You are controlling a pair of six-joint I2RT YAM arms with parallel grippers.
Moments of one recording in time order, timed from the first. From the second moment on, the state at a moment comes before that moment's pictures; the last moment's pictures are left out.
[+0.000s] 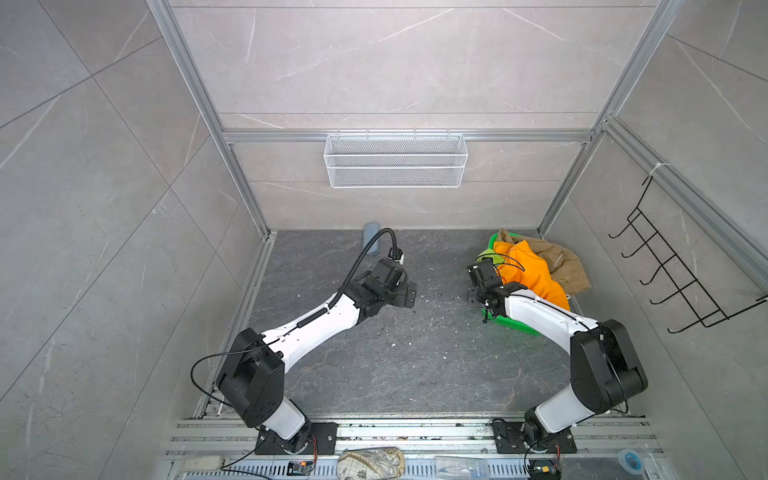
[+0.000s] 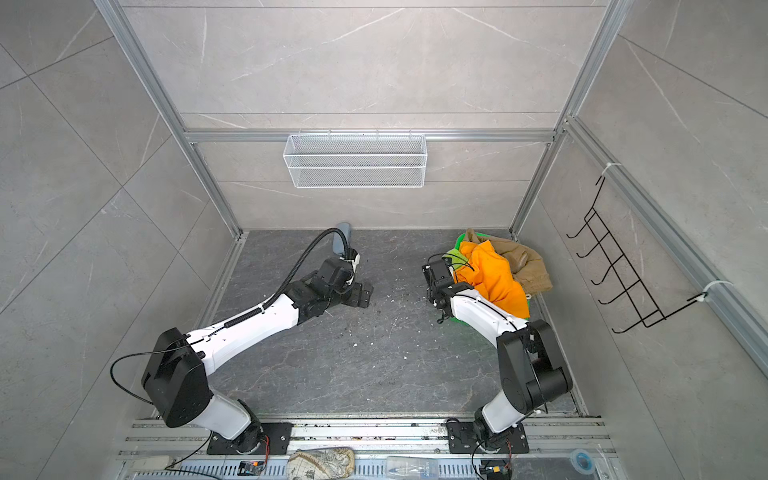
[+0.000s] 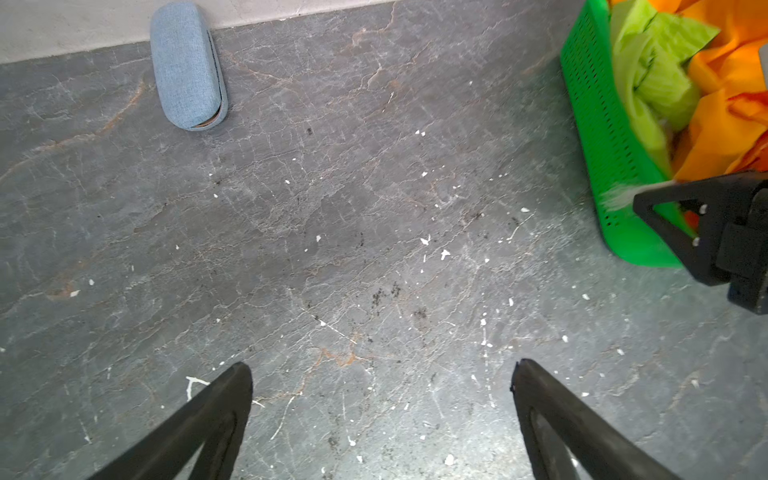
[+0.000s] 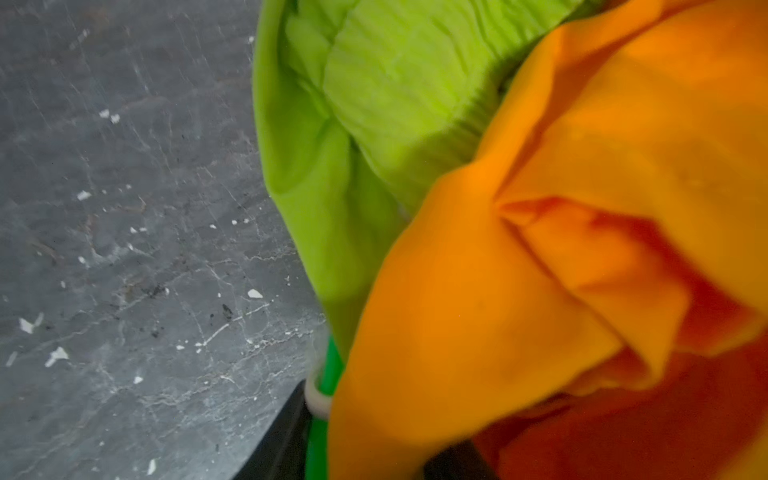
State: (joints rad) left arm -0.75 1.57 1.21 -0.41 -0.19 -0.29; right arm 0.36 1.61 1.02 -0.45 0.40 0.35
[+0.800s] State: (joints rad) left arm -0.75 1.67 1.32 -0.43 -0.20 -0.26; right arm 0.36 1.45 1.03 -0.54 0.57 0.24
